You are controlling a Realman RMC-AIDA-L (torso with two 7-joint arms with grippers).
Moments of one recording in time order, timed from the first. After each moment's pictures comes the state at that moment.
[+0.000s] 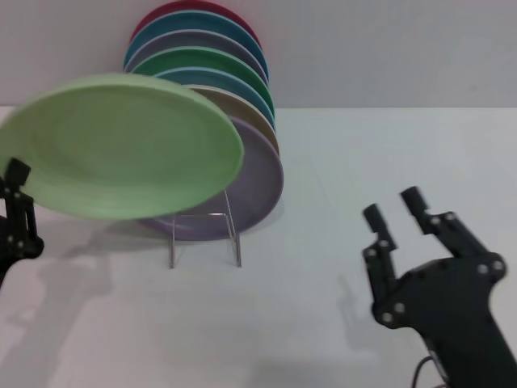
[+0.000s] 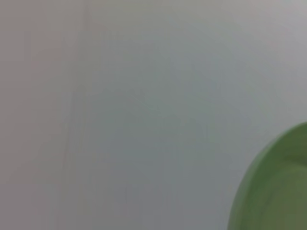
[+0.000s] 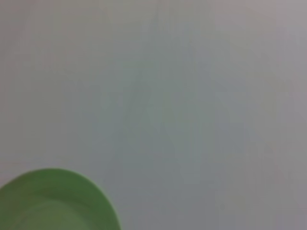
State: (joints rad) left arm -0.23 -2.06 -0.48 -0.23 2.18 1.75 -0.15; right arm 0.17 2.08 0.01 0.76 -2.01 -1.76 -0.68
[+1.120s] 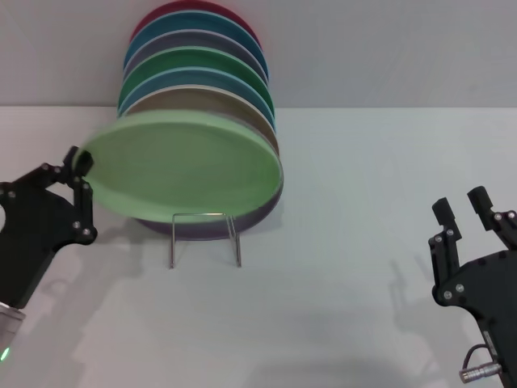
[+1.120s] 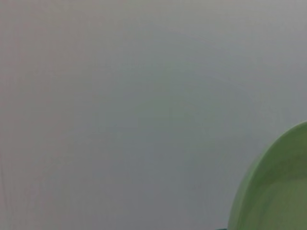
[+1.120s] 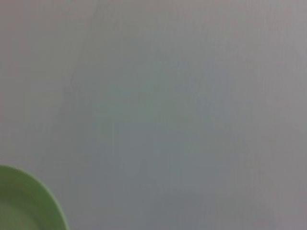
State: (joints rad) left arm -0.36 -2.07 -0.43 -0.13 2.21 1.63 0.07; right arm 0.16 2.08 0.02 0.60 -1.84 -1.78 -0.54
